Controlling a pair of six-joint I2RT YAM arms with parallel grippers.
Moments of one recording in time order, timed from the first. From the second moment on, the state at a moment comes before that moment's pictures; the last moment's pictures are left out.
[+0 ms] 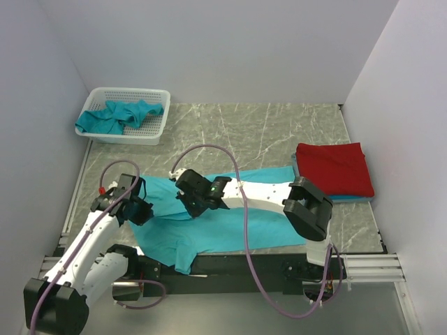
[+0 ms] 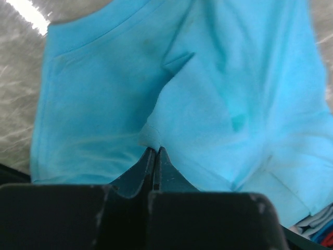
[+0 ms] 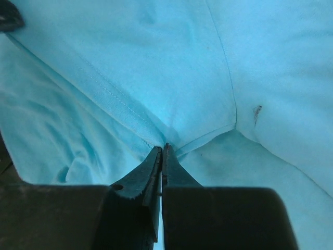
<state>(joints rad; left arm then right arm) -0.22 0.86 0.60 -0.89 -0.13 -1.20 1.13 1.90 1.37 -0.43 0.03 0.35</state>
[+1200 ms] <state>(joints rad) -0.22 1.32 0.82 -0.61 -0.05 -1.04 0.67 1.63 1.10 -0.43 0.04 0.41</state>
